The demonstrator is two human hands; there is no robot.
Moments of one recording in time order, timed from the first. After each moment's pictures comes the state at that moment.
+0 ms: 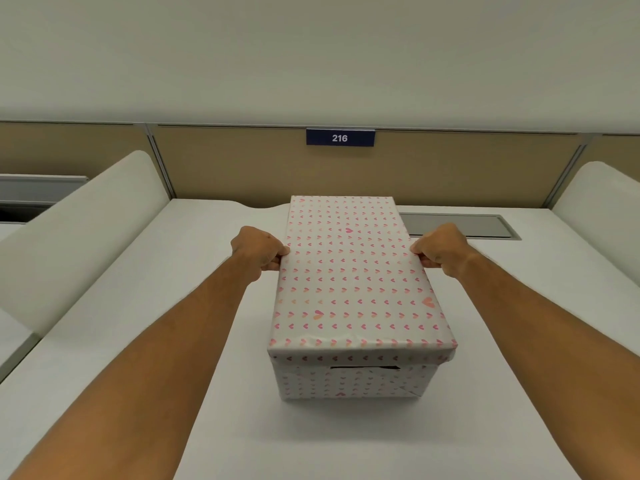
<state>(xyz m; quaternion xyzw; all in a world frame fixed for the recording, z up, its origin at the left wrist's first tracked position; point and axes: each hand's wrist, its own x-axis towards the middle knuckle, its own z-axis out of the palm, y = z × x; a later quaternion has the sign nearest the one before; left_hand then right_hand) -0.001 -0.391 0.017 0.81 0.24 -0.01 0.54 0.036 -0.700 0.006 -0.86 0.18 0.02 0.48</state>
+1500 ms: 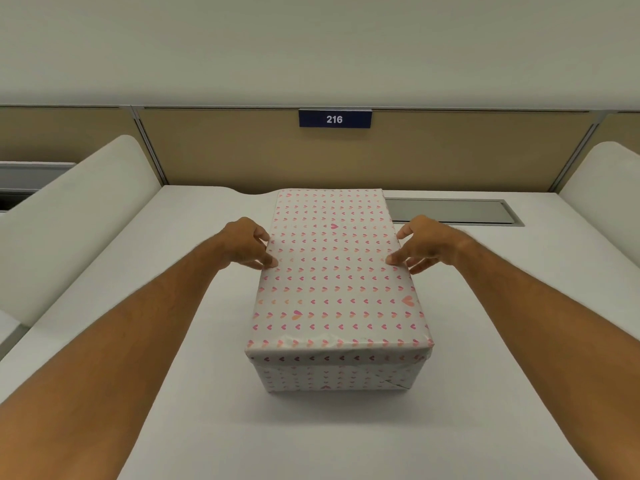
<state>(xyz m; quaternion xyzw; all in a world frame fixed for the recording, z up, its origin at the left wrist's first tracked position) 0.008 -0.379 0.015 0.91 0.11 -0.16 0.36 0.035 -0.702 0.012 -0.91 0.03 0.21 0.37</state>
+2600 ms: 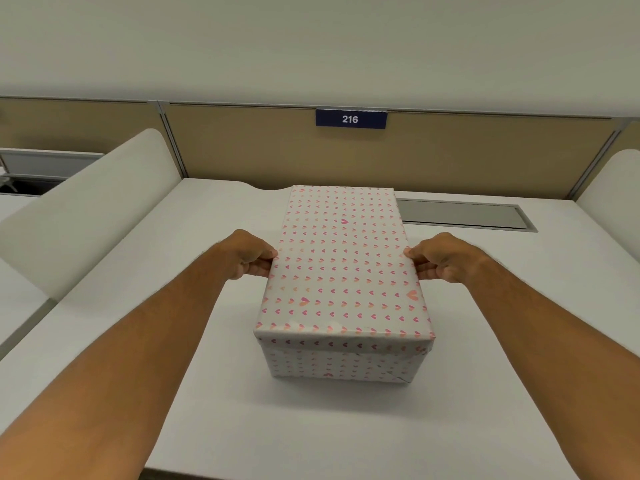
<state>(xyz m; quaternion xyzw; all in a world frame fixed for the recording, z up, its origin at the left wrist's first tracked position) -0.020 -0.378 -0.006 0.77 0.28 -0.15 0.56 0.023 -0.710 -0.016 -0.80 0.17 0.20 0.54</state>
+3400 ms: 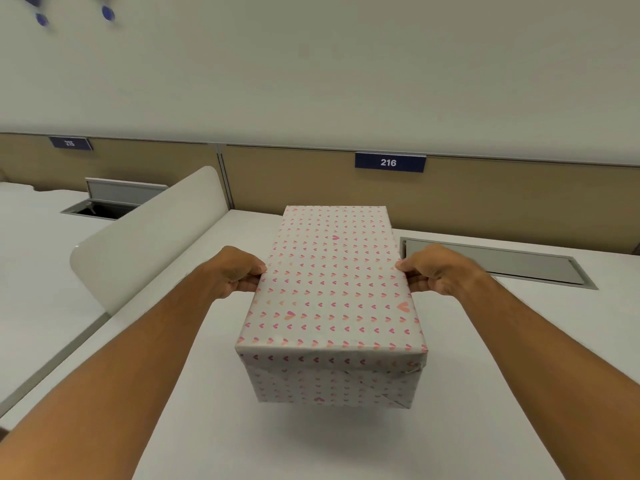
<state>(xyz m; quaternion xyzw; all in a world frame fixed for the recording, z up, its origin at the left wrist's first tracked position) -0.038 -0.314 0.032 0.75 0.32 -0.05 0.57 0.051 -0.642 0.030 -0.80 0.07 0.22 0.56</state>
